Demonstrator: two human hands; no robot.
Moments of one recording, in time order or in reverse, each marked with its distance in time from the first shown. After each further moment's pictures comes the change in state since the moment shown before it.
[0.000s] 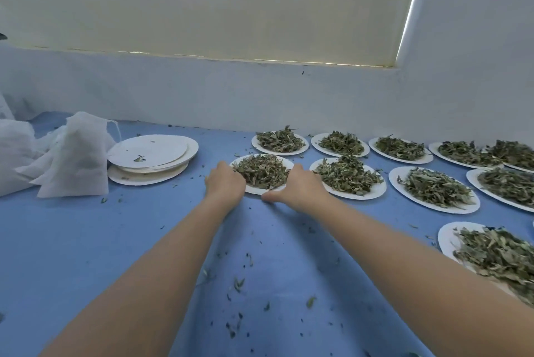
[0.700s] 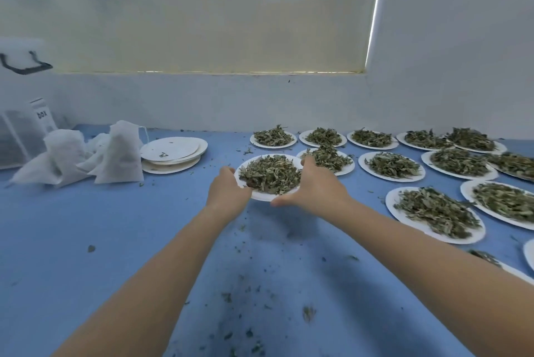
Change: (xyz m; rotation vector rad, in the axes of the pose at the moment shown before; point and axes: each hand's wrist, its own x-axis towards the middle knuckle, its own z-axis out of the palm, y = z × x) left_hand -0.139 0.001 -0.052 -0.170 -0.053 0.120; right_hand -0.147 0.016 -0.045 0.114 0.131 -0.063
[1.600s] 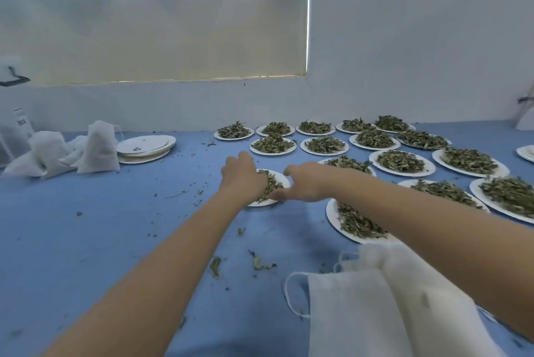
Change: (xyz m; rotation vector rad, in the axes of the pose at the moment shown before) left_hand -0.156 0.096 0.038 0.260 -0.113 0.148; right_hand -0.143 0.052 -0.087 -0.353 -0.352 -0.084
